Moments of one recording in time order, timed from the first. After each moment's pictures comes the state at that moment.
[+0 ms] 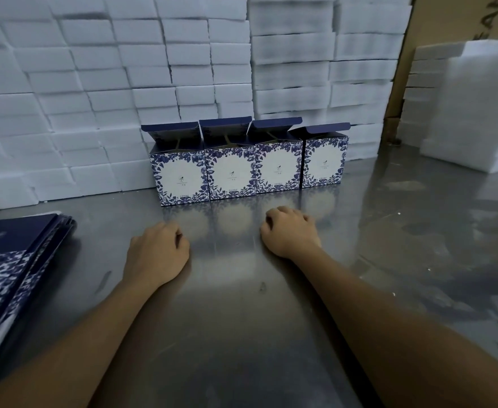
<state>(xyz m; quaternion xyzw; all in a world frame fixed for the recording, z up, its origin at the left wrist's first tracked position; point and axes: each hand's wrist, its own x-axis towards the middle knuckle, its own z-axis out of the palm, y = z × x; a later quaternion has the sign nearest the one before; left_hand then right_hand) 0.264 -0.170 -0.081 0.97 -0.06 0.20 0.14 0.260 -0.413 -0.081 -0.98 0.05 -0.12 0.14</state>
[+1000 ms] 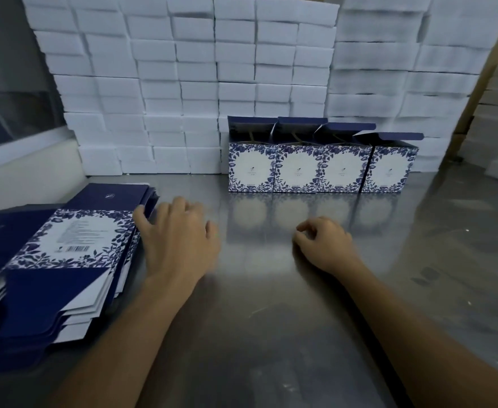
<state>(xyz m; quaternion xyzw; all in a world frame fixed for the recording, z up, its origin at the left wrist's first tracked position) 0.176 -0.103 -0.048 0.94 0.03 0.33 0.04 0.217 -0.345 -0.076 -0.96 0.03 -0.13 0.24</state>
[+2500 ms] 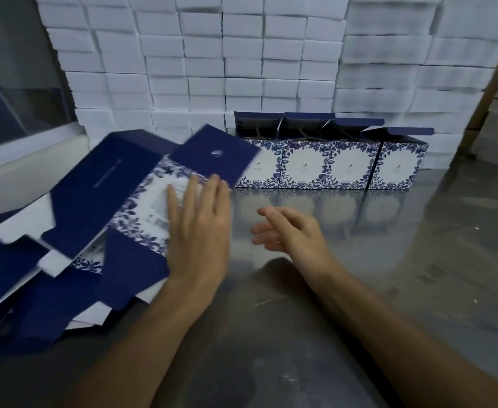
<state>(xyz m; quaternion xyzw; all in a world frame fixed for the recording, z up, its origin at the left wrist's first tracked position) 0.146 -0.127 -0.038 0.93 -0.04 0.37 0.03 0.174 -0.283 -0.056 -0.71 -0.11 -0.04 0.69</state>
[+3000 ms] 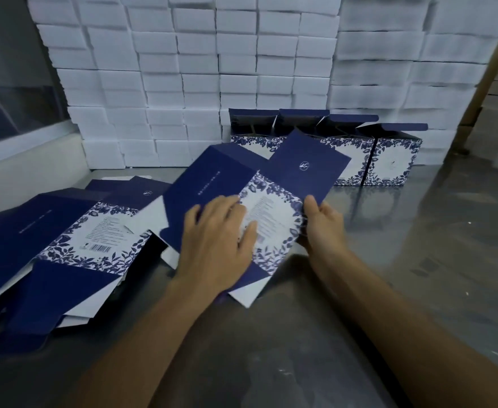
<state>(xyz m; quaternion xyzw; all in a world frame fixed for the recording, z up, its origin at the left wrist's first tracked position) 0.157 -0.135 -0.058 0.92 -0.15 0.32 0.15 0.194 -0.304 -0.056 -0.61 0.08 -0.13 0.78</state>
